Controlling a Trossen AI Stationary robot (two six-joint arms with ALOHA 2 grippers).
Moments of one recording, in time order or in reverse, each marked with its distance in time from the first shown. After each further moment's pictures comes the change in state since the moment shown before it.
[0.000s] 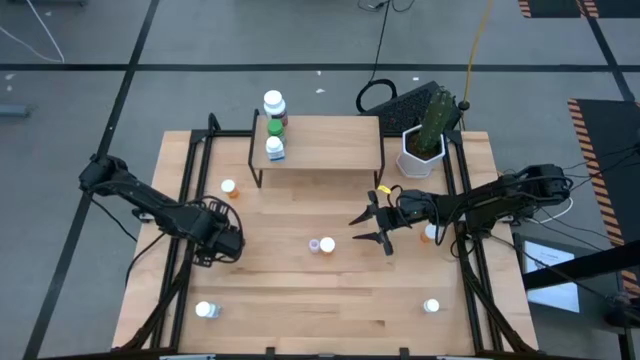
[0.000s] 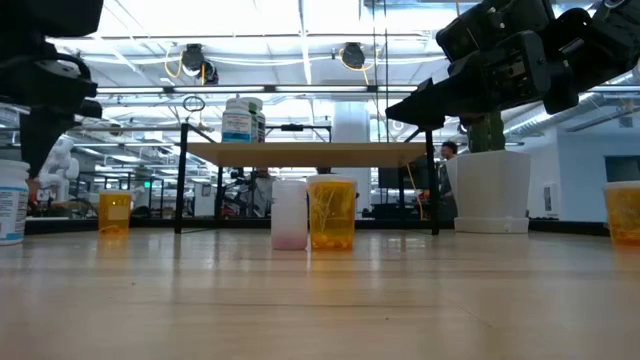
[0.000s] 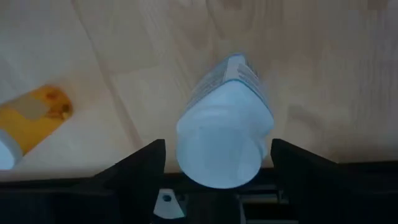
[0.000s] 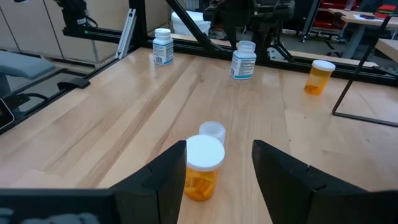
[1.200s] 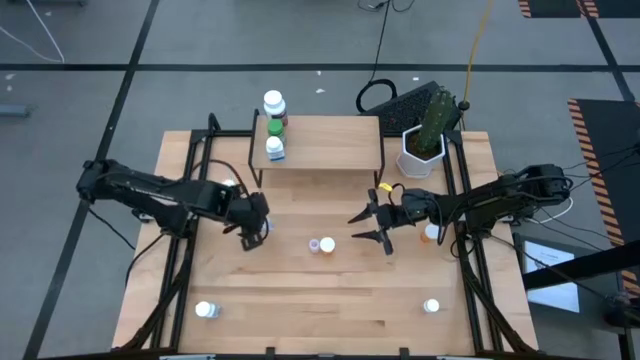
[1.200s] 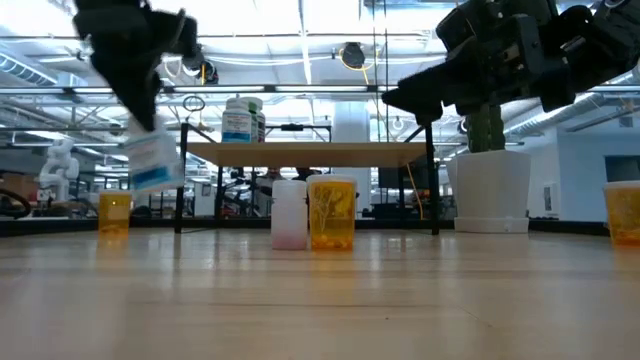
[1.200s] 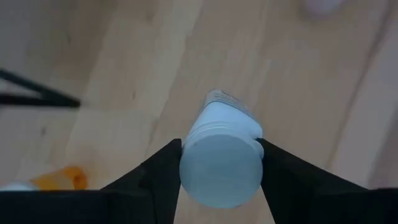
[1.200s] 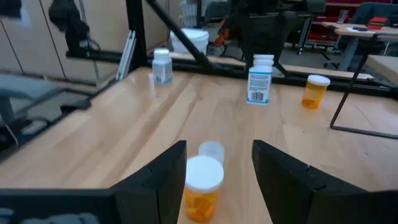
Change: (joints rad) left arm 0.274 -0.001 0.192 0.338 -0.101 -0.260; right arm 0.000 0.000 -0.001 0.073 -0.001 0.051
